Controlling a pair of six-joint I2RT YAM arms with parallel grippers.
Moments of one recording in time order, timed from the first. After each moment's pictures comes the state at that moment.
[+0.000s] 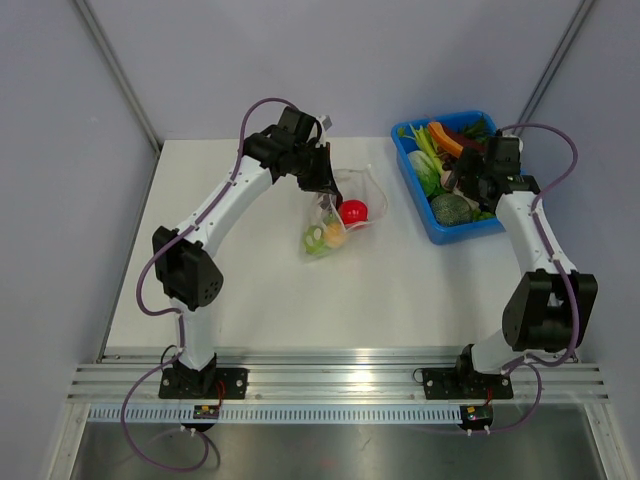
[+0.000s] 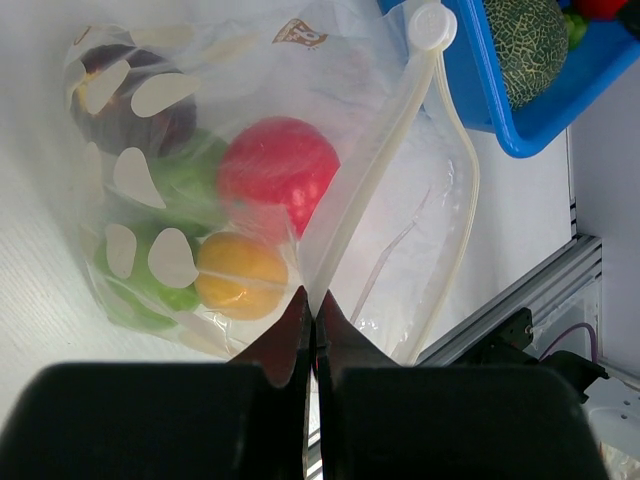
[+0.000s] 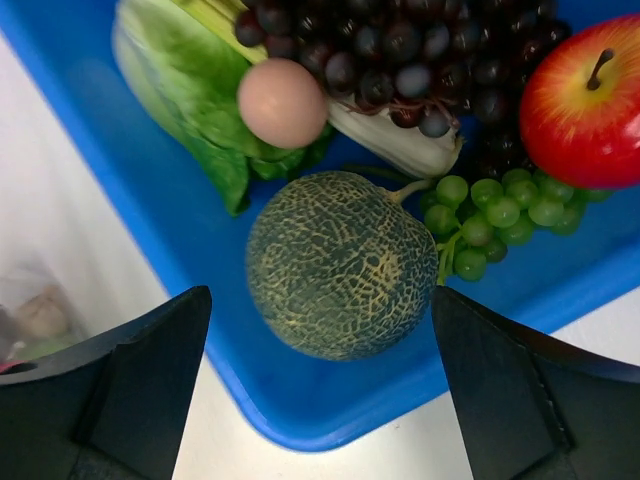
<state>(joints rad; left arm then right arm) -0.53 1.95 2.03 -0.90 0.31 -0.48 -0.04 1.51 1.33 -0.51 0.10 0.38</state>
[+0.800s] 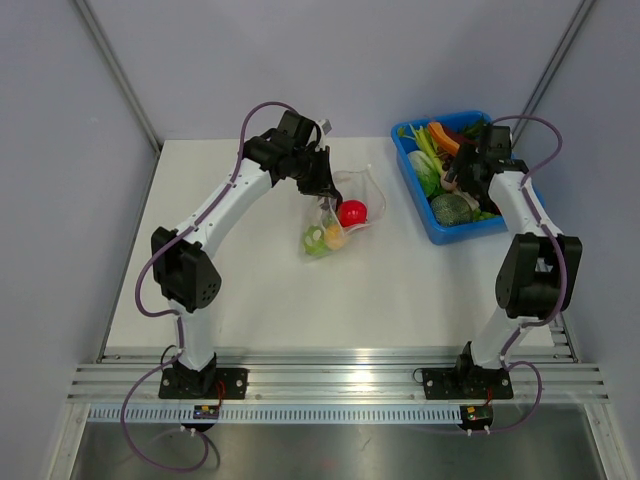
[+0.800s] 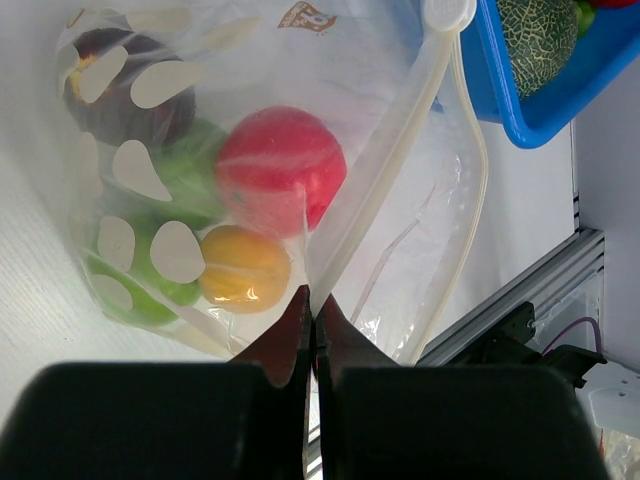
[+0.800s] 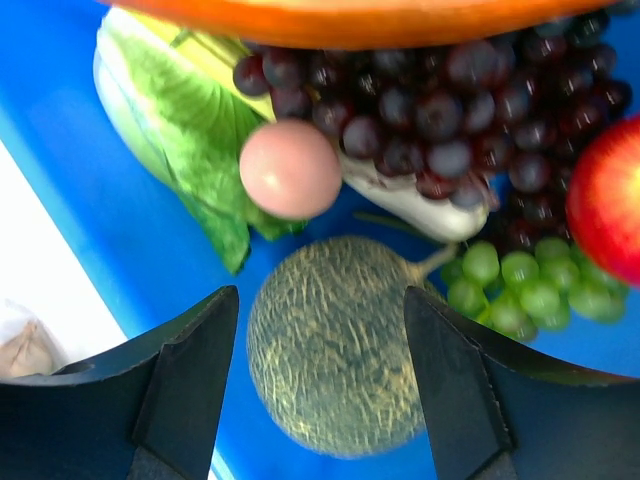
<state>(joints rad) -0.53 1.93 1.97 -0.88 0.32 -0.48 -0.07 1.75 1.48 -0.51 0.06 0.34</state>
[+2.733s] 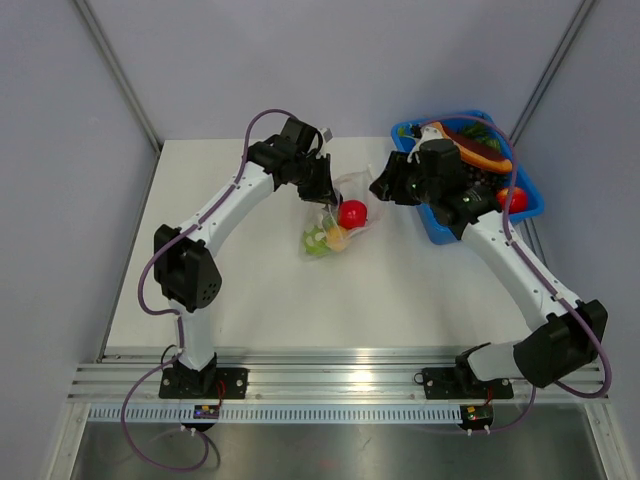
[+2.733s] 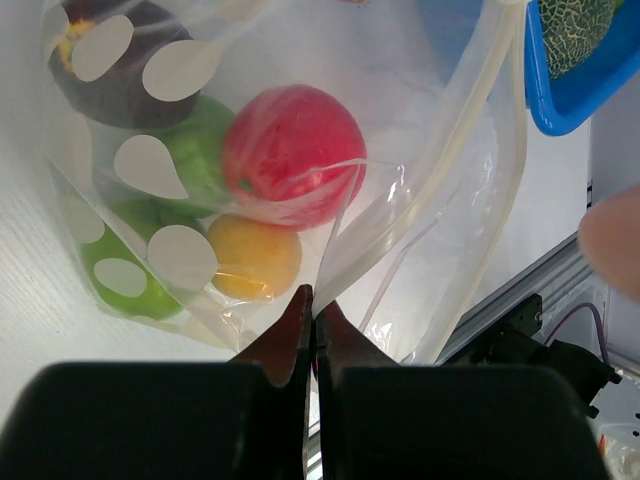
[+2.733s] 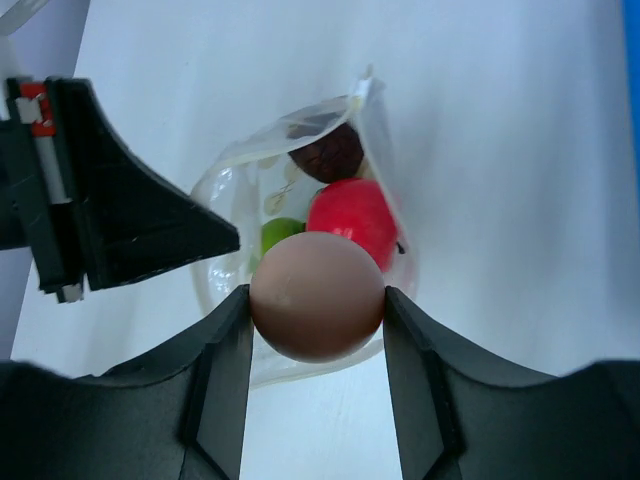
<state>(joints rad) -0.54 1.93 1.91 -0.86 0.33 -0.48 0.40 1.37 1.35 -0.47 -0.06 0.45</state>
